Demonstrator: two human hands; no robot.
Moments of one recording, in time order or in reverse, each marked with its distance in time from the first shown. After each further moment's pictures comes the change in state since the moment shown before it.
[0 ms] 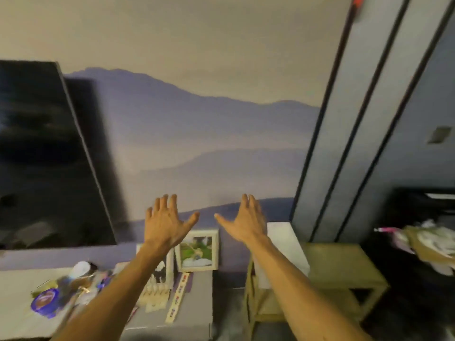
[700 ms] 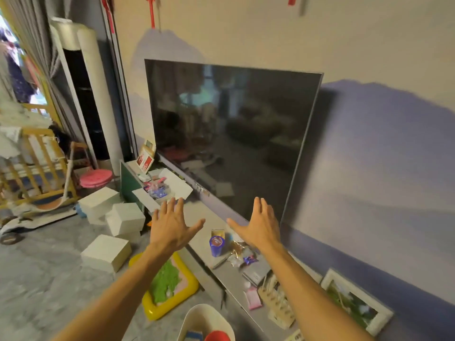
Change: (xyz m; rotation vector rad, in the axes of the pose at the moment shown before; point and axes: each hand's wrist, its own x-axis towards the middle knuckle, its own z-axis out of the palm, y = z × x) left_hand -0.183 -0.347 -0.122 0.226 0.179 -0.820; right_hand -0.073 -0.374 0.180 0.046 -0.372 -0.809
